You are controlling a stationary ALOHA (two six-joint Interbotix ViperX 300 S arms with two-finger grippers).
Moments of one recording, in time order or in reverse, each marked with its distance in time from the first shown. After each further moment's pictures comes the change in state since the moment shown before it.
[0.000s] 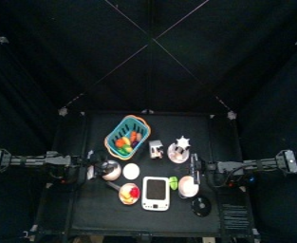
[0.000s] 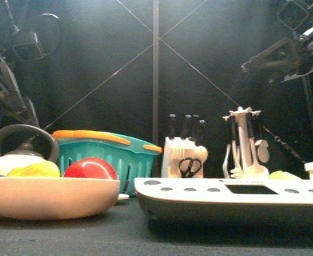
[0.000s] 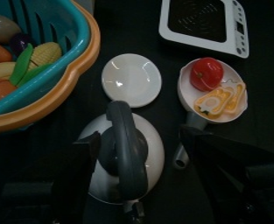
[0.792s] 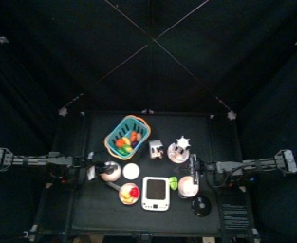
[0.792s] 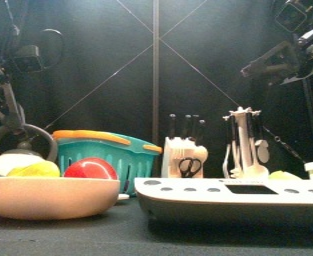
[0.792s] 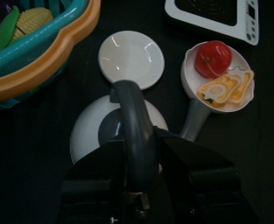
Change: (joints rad) left arm 0.003 0.052 0.032 -0.057 -0.023 0.000; right arm 0.000 0.023 -0.002 0.000 0.000 0.000
